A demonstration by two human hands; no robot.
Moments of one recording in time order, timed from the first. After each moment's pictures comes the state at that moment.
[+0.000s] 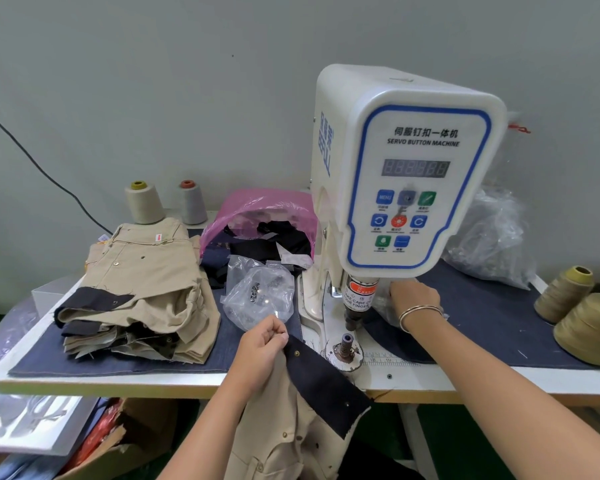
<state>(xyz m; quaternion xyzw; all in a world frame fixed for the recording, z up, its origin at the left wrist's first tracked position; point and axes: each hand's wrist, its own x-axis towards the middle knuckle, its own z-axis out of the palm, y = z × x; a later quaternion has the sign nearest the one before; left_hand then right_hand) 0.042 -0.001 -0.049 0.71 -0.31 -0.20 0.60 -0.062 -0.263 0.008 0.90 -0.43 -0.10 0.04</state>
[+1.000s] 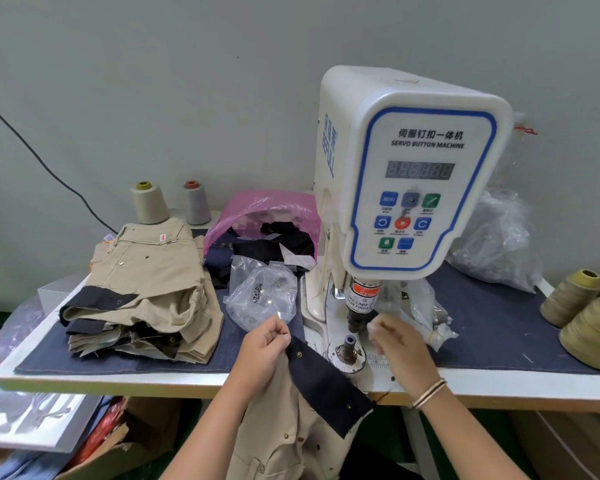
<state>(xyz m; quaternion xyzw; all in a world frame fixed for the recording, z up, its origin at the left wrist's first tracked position) 0.043 -0.001 -0.051 0.69 -0.32 -0.20 0.61 -0.117 -0.167 -0.004 0.78 -0.24 0.26 -0.51</state>
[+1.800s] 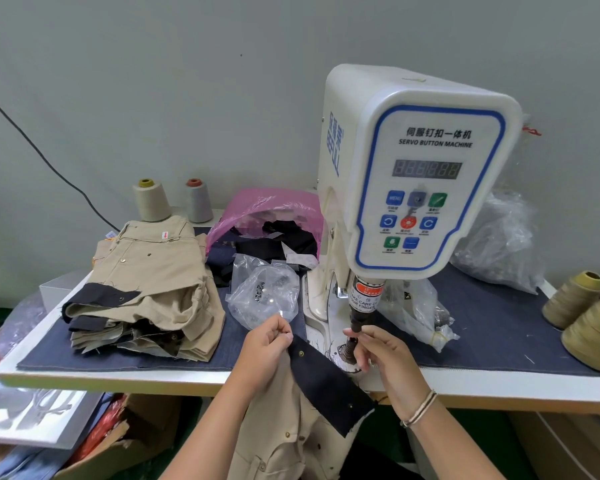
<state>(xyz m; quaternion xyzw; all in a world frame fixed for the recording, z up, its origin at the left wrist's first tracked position) 0.043 -0.001 -0.051 0.68 -0.32 -0.21 0.62 -0.113 -0.147 -0.019 0.62 -0.19 0.23 -0.73</state>
